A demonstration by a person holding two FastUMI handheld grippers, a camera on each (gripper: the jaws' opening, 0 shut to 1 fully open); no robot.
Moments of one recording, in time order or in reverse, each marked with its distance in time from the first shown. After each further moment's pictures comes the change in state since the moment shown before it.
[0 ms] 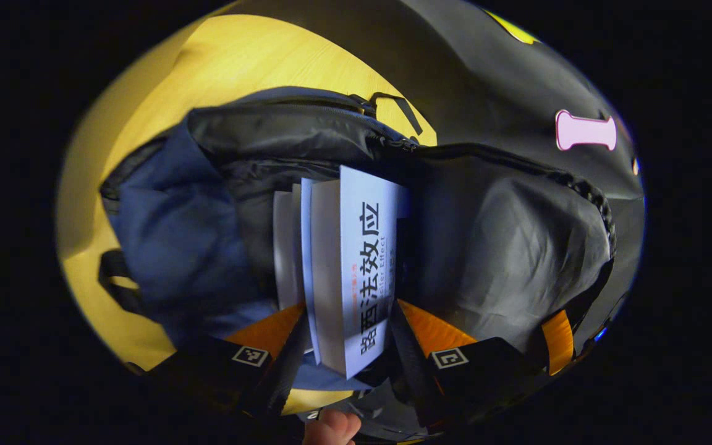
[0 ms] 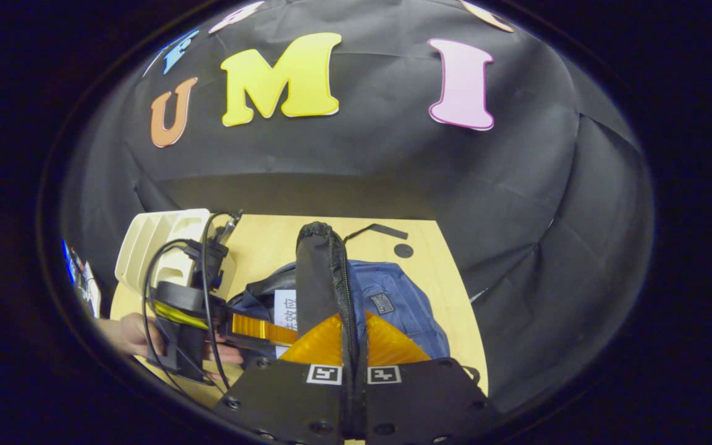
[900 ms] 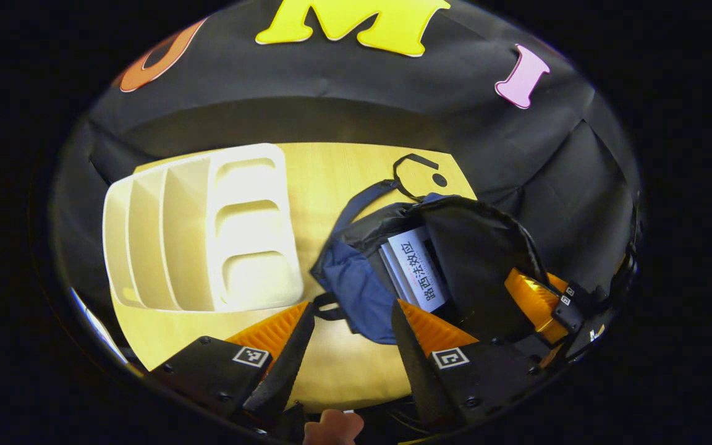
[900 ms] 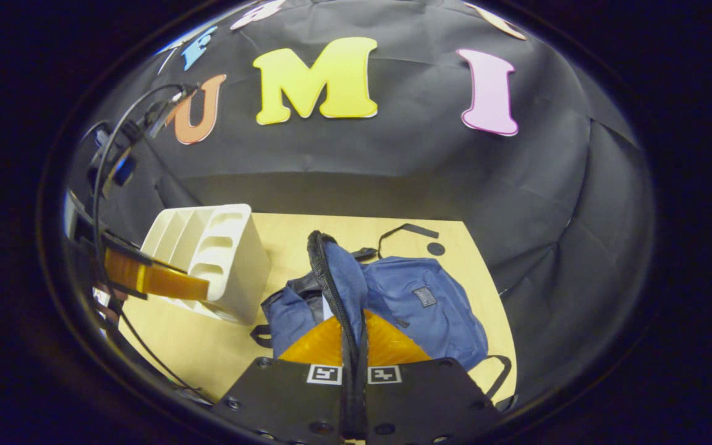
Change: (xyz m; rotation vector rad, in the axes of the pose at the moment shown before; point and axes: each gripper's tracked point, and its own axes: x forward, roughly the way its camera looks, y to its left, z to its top) left arm -0.218 0.036 0.021 0.447 -0.253 0.440; right arm -0.017 0.078 -0.022 -0.028 -0.029 0.062
